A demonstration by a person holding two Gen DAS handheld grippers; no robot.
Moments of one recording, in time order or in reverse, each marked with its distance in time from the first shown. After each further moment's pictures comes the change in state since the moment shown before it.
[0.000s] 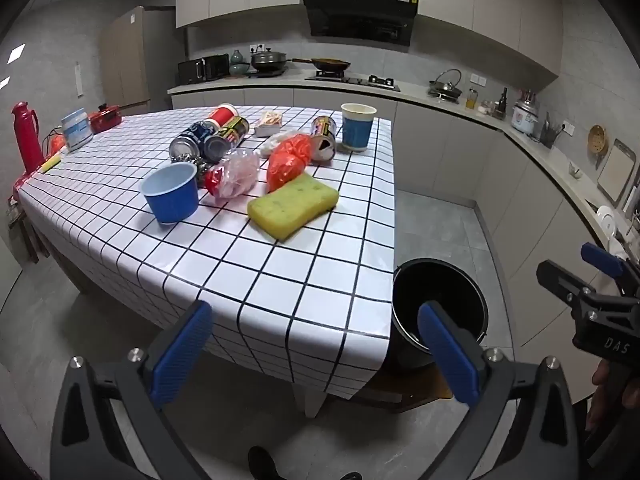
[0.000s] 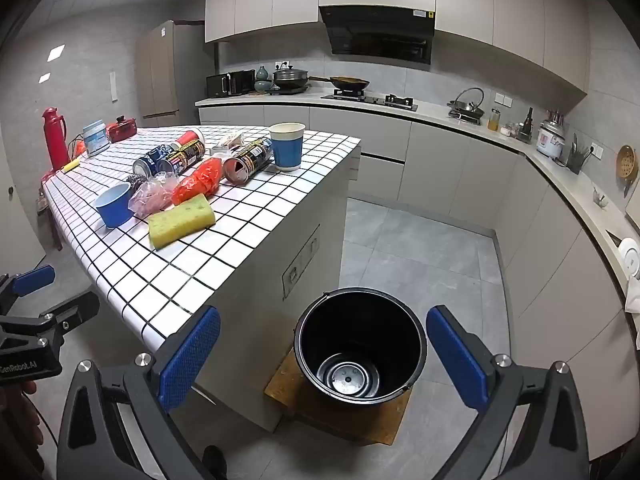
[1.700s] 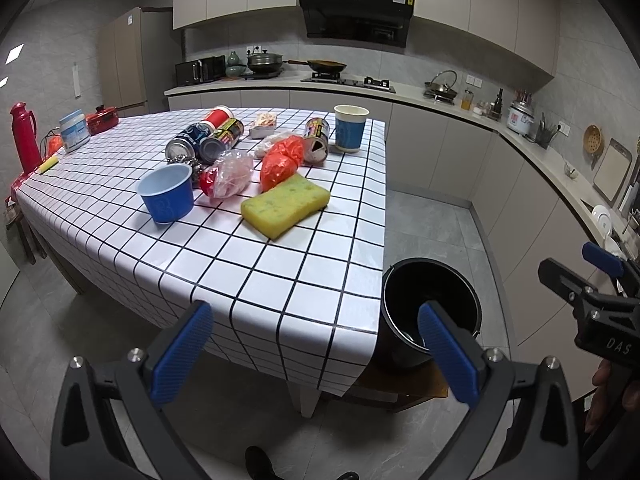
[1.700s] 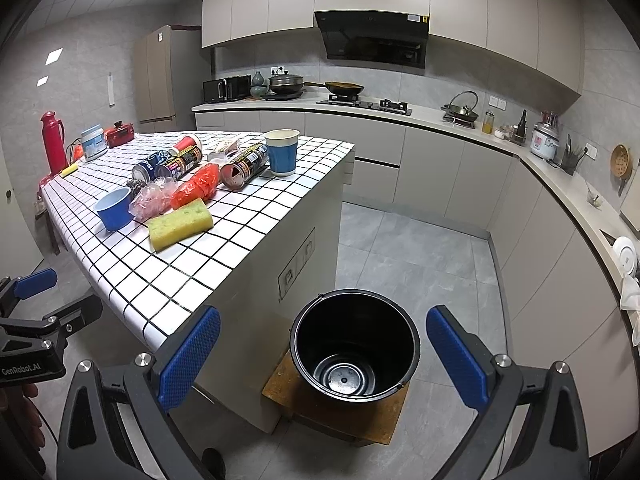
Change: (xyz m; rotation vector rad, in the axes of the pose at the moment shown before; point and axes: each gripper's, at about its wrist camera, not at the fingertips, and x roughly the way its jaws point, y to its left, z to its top) left arm -0.008 -0.007 -0.001 0.007 -0.006 -0.006; right arm -0.014 -0.003 0.001 0.002 -0.016 -0.009
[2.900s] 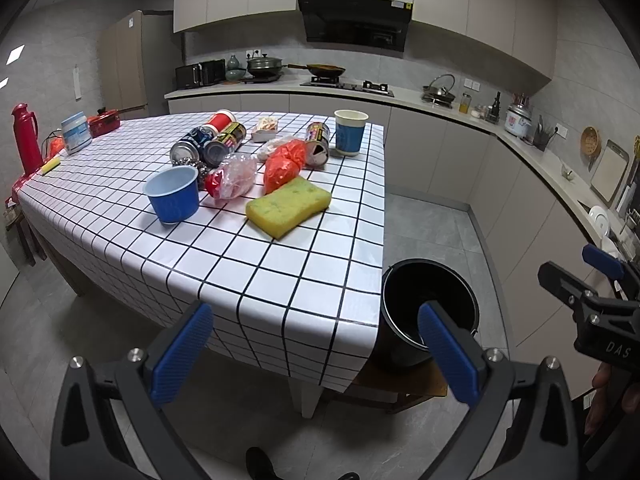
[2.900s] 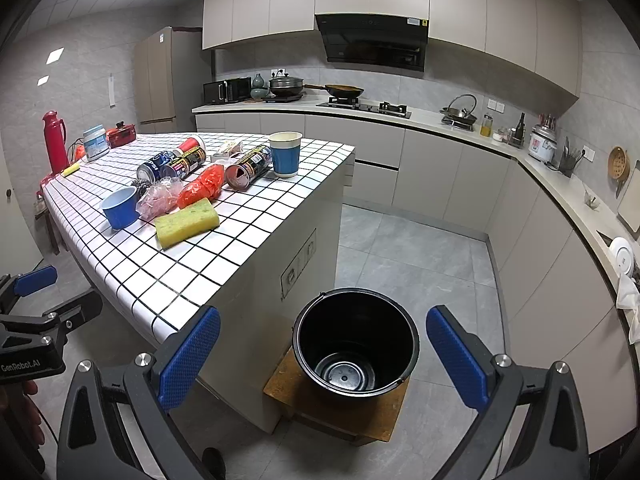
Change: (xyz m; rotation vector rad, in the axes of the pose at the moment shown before) left arm -0.011 0.005 -0.006 0.000 -0.018 -0.005; right arm -0.016 0.005 -0.004 -0.003 -0.012 -0.004
